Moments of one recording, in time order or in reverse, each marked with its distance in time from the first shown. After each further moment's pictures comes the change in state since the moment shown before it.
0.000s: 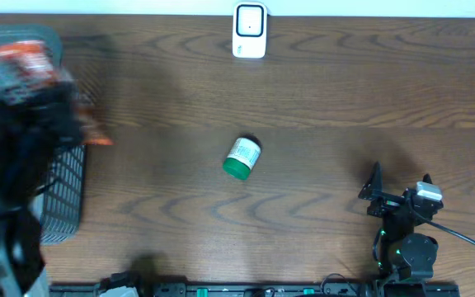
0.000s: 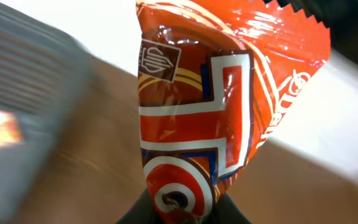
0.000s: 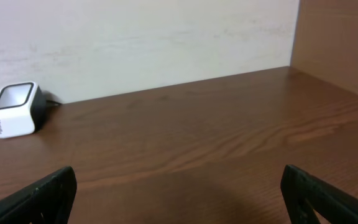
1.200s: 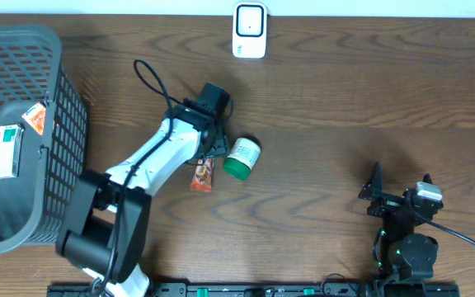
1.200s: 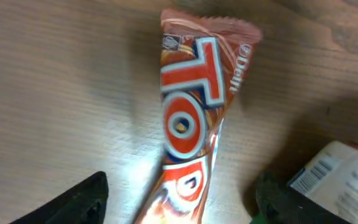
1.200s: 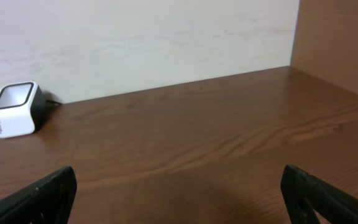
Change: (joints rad) left arm -0.621 0.752 -0.457 0.289 -0.346 -0.194; right arm 0.000 0.000 0.000 0.000 0.000 0.000
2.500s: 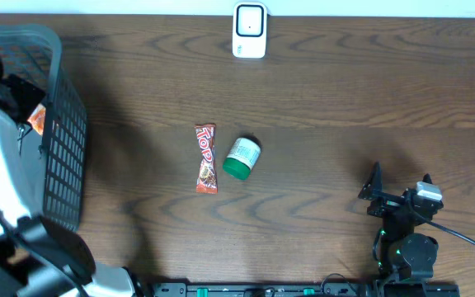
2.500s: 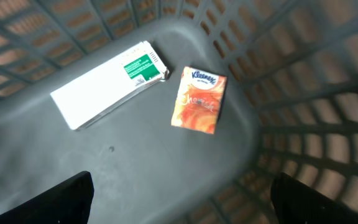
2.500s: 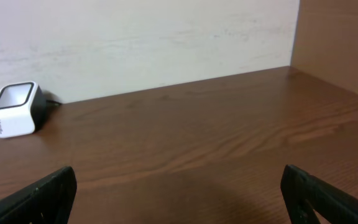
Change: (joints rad) left arm 0.923 -0.095 0.366 -0.144 -0.079 0.048; right arm 0.000 0.000 0.000 0.000 0.000 0.000
